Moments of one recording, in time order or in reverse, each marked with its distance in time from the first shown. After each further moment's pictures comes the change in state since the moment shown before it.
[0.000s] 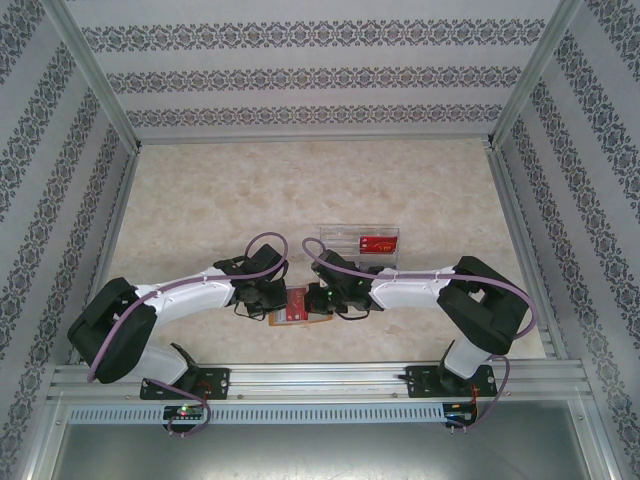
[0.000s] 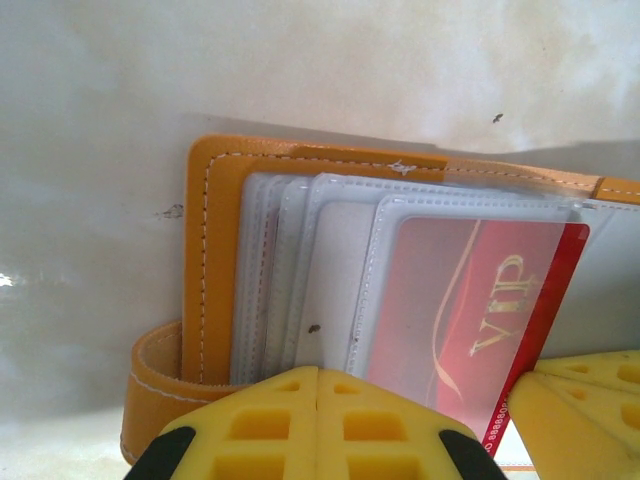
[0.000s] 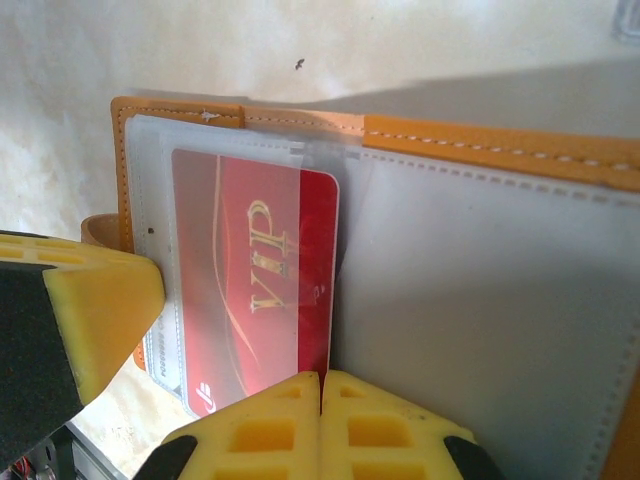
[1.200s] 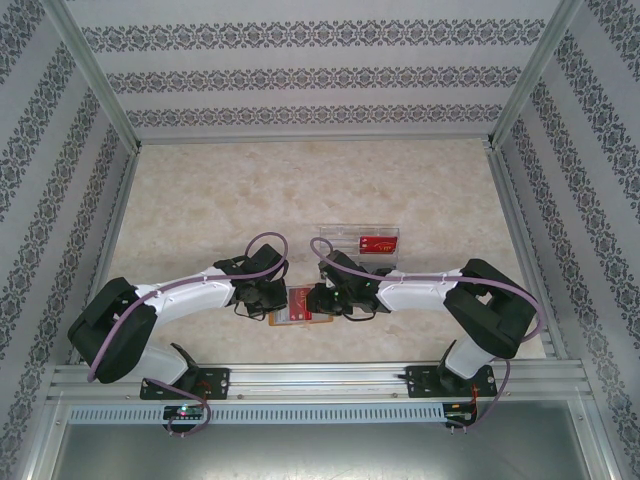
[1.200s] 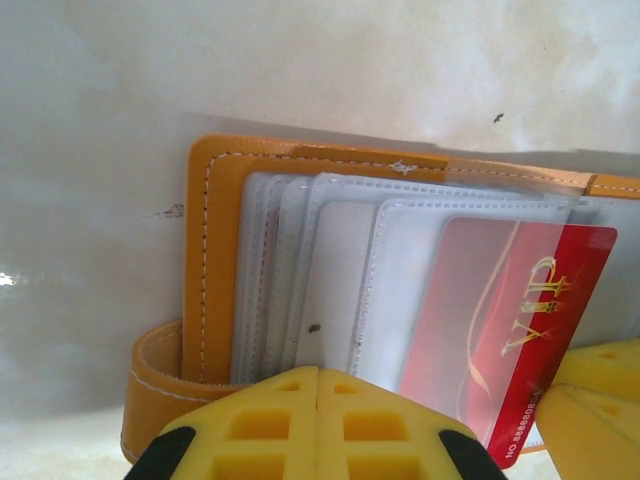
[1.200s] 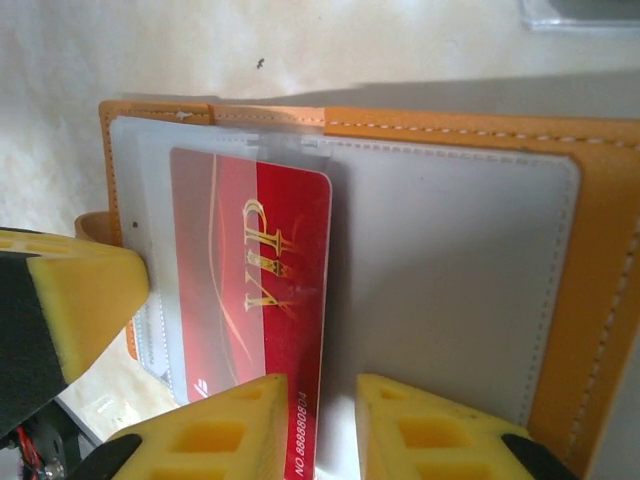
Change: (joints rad) left arm 0.000 0.001 0.002 -0.004 0.000 0.000; right arm -0.026 -0.041 -0.060 0.043 -0.023 0.016
